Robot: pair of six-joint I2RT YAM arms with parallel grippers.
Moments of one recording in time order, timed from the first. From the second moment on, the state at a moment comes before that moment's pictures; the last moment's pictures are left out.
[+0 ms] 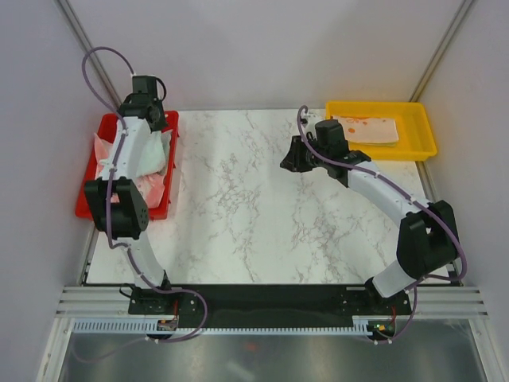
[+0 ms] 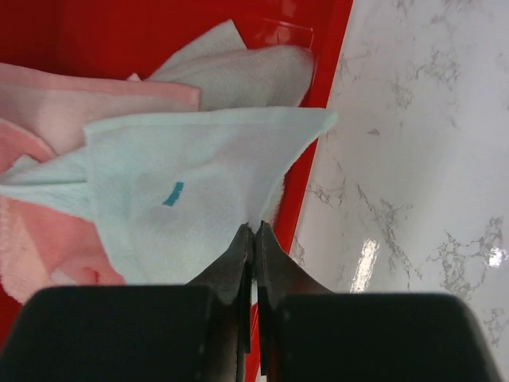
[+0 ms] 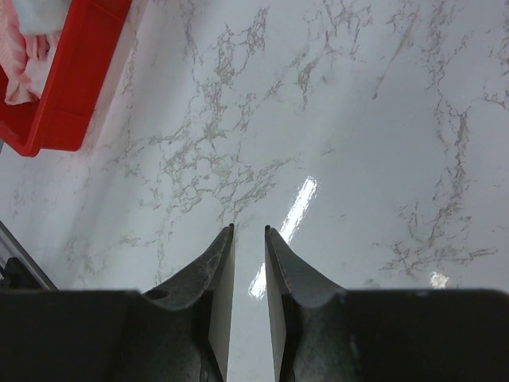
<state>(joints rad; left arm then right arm) 0.01 1.94 1.82 -0.69 -0.23 -0.12 0.41 1.57 1.20 -0.21 -0.34 0.34</state>
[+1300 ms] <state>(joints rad) -0.56 1.50 1.04 -0.56 0.01 -0.64 0.43 1.34 0.95 -0.41 -0.08 0.42</state>
